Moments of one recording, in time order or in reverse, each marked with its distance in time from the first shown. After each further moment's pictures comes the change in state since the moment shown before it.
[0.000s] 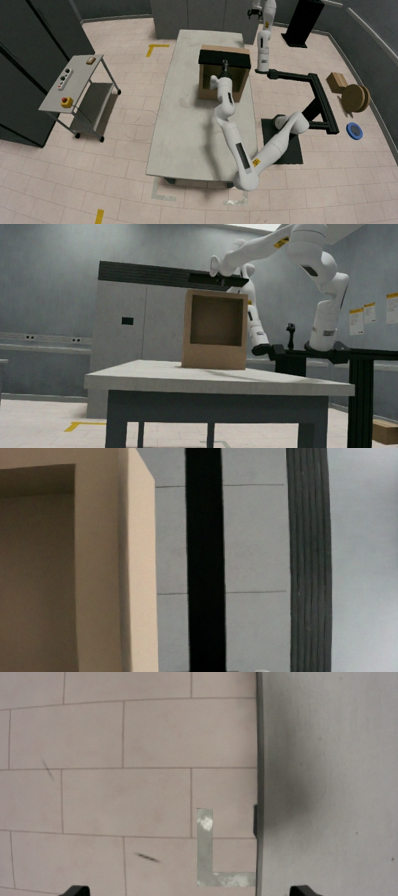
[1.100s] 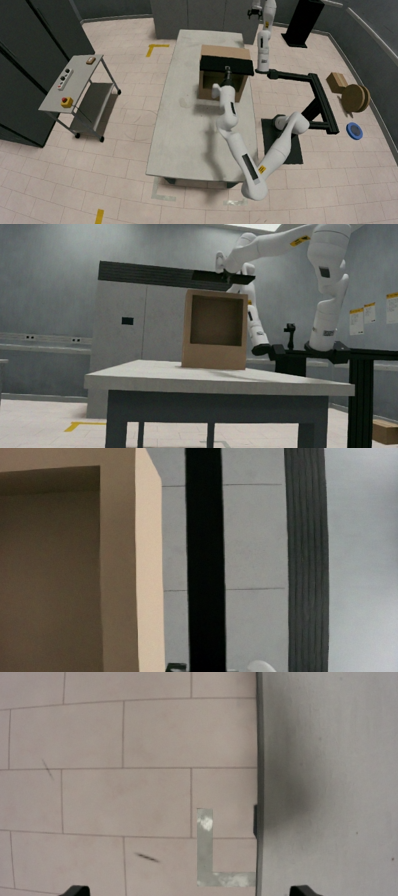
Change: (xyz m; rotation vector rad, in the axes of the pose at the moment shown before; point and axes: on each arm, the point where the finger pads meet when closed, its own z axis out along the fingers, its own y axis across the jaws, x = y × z) left arm -0.013 -0.001 -0.052 0.000 -0.001 0.000; right arm 0.000 0.000 0.000 0.000 0.000 0.000
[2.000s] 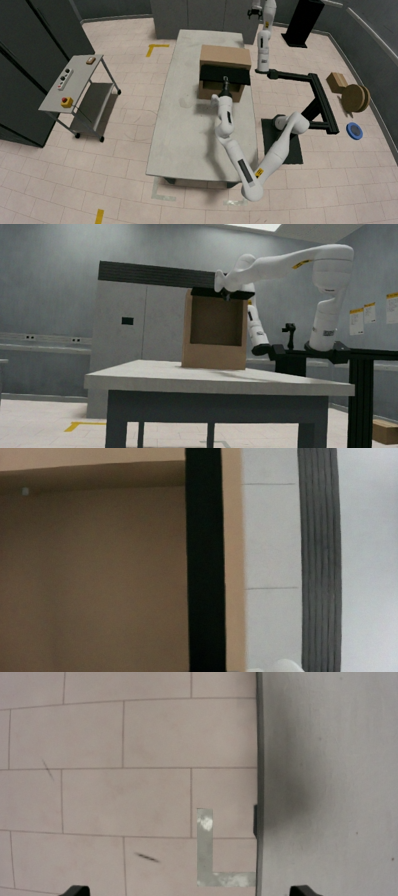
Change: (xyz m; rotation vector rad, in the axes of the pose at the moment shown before) left arm -0.001 -0.081 0.000 0.001 -0.001 0.000; right arm 0.000 0.000 0.000 0.000 0.000 0.000
